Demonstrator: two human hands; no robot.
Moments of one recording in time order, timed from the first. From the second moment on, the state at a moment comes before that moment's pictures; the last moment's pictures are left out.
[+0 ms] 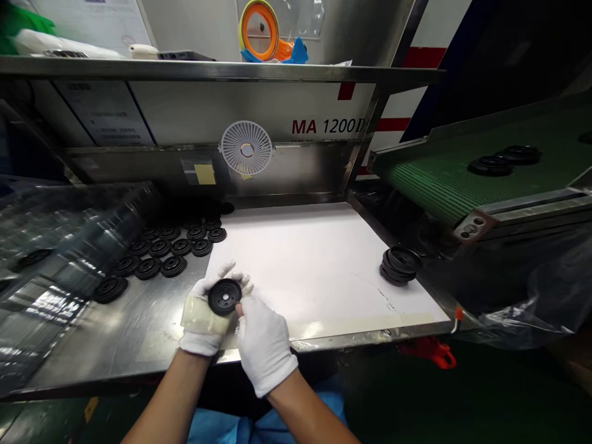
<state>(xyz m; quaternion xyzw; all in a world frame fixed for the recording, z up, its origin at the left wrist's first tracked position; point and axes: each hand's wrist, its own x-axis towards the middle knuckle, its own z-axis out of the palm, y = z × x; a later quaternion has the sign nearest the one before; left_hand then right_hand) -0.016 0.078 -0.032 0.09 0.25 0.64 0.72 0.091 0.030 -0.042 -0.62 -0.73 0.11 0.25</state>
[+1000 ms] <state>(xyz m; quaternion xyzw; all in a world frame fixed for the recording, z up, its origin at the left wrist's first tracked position) -0.010 0.078 -0.021 0.03 0.27 0.67 0.70 0.099 0.026 -0.022 -0.58 -0.74 0.20 0.26</state>
